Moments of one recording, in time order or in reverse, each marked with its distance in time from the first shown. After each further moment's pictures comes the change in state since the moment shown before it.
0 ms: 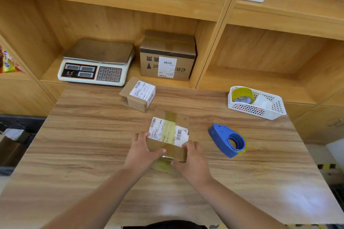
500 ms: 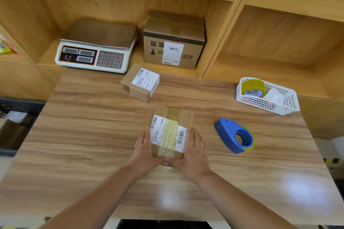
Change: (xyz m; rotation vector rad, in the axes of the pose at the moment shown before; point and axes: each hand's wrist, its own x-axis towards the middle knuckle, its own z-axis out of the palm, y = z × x) left_hand 0.018 -0.037 0.021 0.130 -0.208 0.005; right_hand 0.024 0.012 0.023 -0.210 -0.095 -0.075
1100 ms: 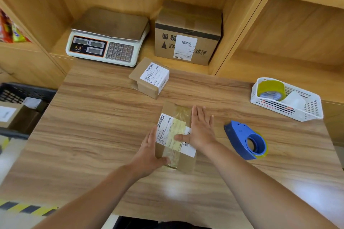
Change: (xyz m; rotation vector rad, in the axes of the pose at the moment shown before) left_hand 0.010 -0.010 -0.001 -0.094 -0.084 0.018; right_hand 0.094 0.006 -0.021 -0.223 -0.214 -0.076
